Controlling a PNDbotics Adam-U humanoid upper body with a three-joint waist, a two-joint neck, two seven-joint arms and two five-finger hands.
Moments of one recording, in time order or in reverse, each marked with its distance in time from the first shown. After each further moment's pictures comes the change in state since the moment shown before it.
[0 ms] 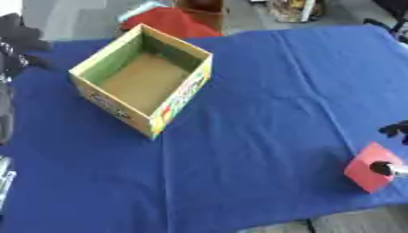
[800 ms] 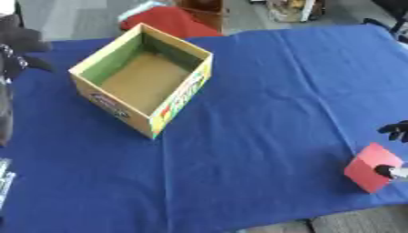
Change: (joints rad) left arm 0.000 -0.002 -0.001 0.000 0.001 0.004 -0.004; right arm -0.017 0.001 0.000 0.032 0.022 -0.030 0.015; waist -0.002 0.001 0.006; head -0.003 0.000
